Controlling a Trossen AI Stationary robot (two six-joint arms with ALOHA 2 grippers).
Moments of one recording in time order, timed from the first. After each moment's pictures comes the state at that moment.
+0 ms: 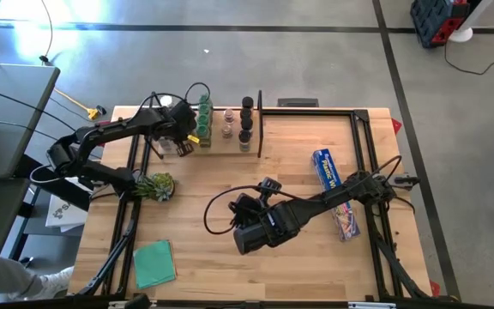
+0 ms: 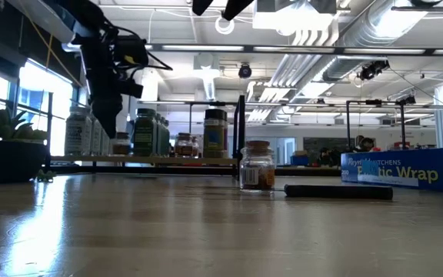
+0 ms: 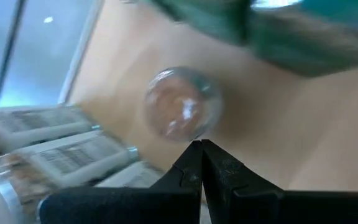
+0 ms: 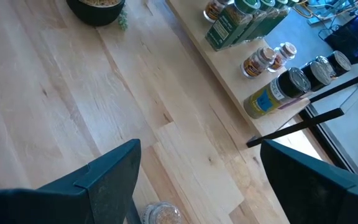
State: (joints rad) left arm 0.67 1.34 0.88 -0.76 -0.28 0.28; right arm 0.42 2.21 2.28 -1.36 0.82 0.71
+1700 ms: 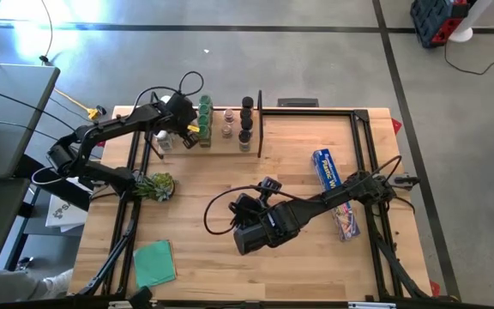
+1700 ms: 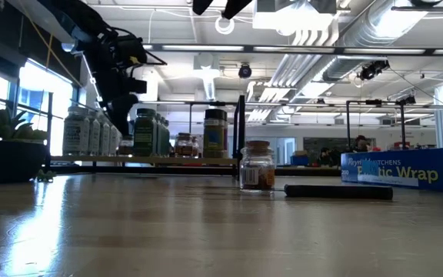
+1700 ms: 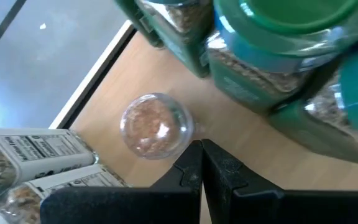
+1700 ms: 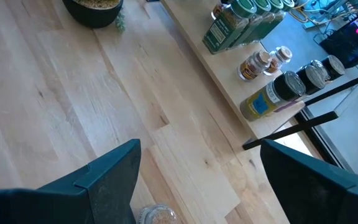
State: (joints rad) left arm 0.77 1.34 0.88 -0.60 -0.16 0.20; right arm 0.42 2.21 2.28 -1.36 0.84 0.70
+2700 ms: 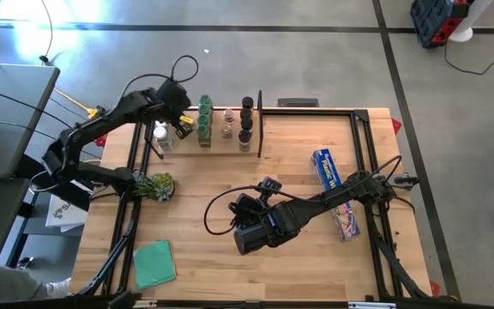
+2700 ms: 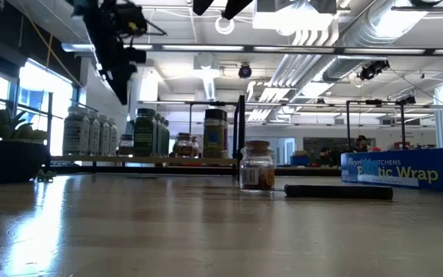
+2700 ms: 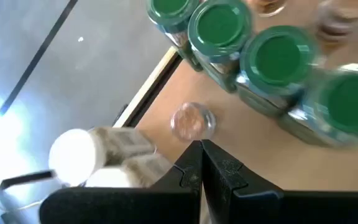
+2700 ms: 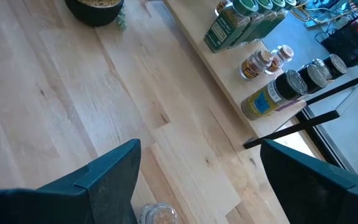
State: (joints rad) left arm 0.75 1.28 1.10 -0.85 -0.27 0.21; right arm 0.42 2.21 2.28 -1.36 0.83 0.70
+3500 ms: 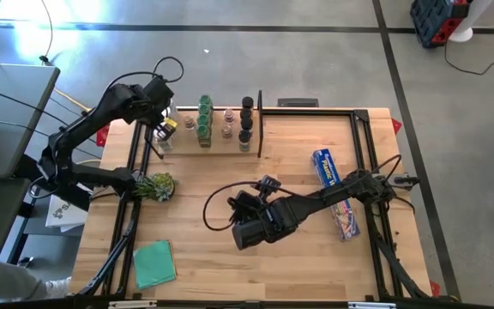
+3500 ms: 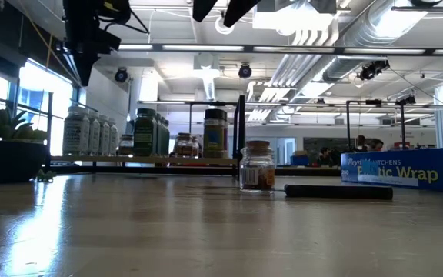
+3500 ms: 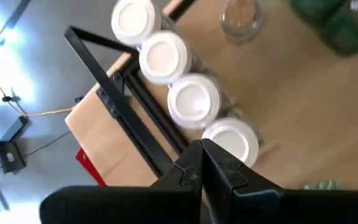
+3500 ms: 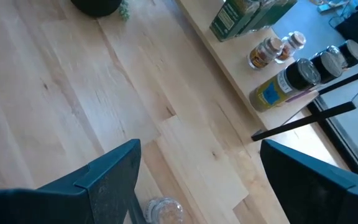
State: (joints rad) left arm 0.77 1.21 1.27 -1.36 -0.37 -0.01; right arm 0.40 2.21 2.28 -1.36 0.77 0.70
